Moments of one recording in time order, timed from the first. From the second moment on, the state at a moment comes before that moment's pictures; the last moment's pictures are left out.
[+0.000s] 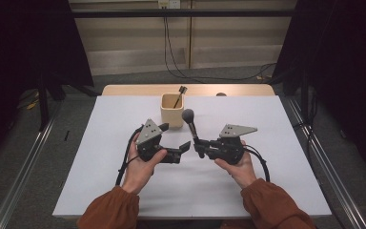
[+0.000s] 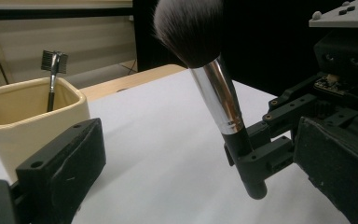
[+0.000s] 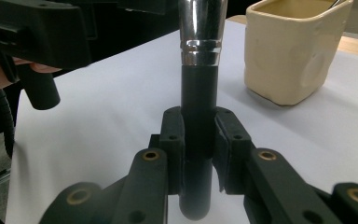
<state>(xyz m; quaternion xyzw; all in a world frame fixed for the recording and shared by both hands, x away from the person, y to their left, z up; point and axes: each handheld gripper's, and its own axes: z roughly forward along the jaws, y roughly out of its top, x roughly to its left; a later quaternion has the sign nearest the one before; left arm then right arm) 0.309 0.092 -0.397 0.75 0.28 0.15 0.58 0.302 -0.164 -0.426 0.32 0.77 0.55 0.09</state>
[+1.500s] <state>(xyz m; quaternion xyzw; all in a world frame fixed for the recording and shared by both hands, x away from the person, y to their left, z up) 0.326 0.068 -0.408 0.75 0.29 0.10 0.59 0.298 -0.153 -0.432 0.32 0.78 0.53 0.09</state>
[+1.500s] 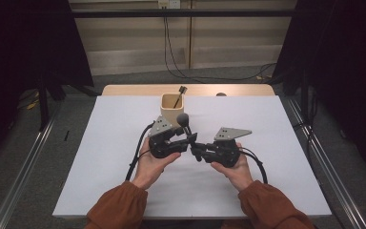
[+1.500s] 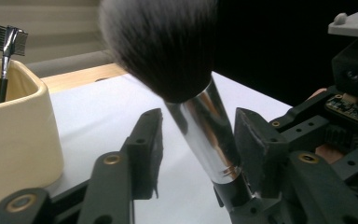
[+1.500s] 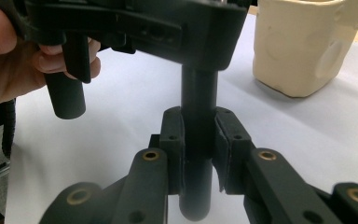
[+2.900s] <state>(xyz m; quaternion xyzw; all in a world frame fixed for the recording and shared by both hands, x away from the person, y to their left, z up) 0.322 0.069 -0.406 0.74 0.27 0.09 0.60 0.302 -0.155 -0.433 0.33 0.77 0.53 0.09</state>
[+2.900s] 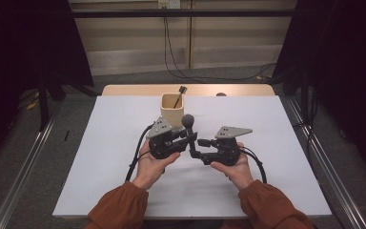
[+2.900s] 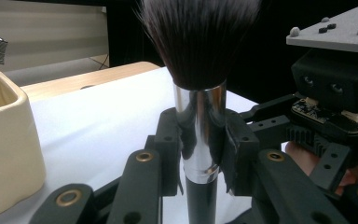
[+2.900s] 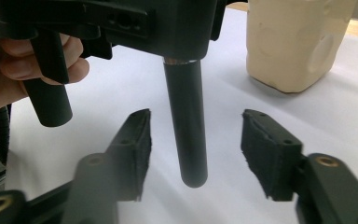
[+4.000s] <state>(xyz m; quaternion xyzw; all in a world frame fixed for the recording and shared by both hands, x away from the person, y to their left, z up) 0.323 0.081 -0.401 0.75 0.27 0.08 0.60 0.306 -0.167 -0.433 0.35 0.77 0.53 0.11</state>
